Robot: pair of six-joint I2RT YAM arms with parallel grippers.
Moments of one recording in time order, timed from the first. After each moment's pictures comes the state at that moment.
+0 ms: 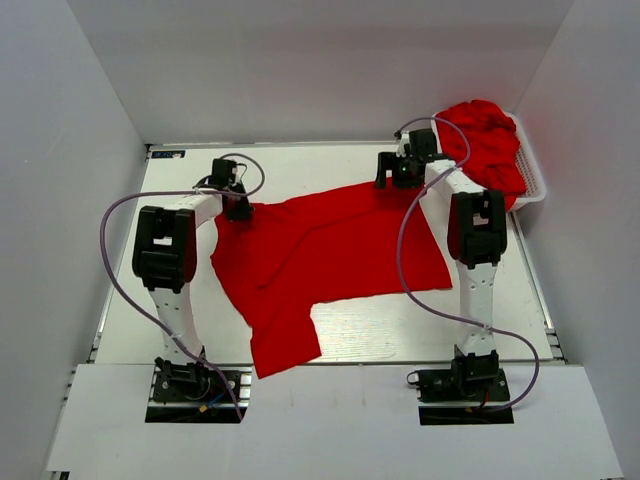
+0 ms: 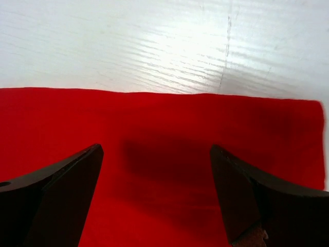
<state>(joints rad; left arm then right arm) -0.13 2.01 1.35 -0.27 0.04 -0.44 0.17 2.32 1.89 -0.41 -0.28 0.07</state>
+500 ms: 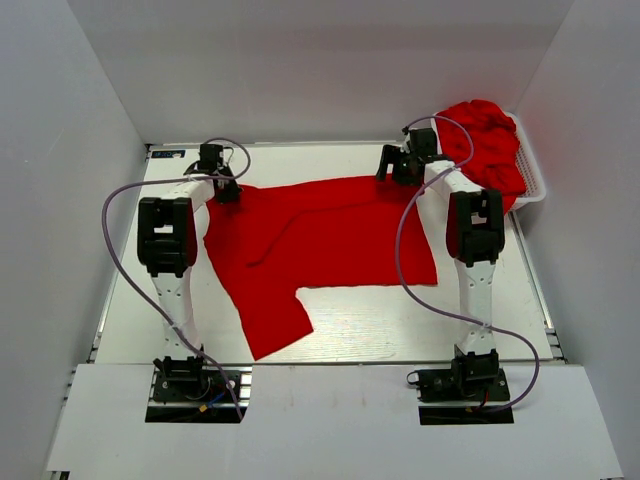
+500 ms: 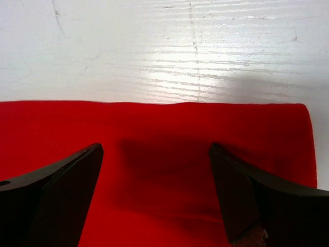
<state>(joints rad) -0.05 2.19 1.59 -0.29 0.01 -0.45 0.16 2.38 1.91 -0.32 -0.21 0.23</state>
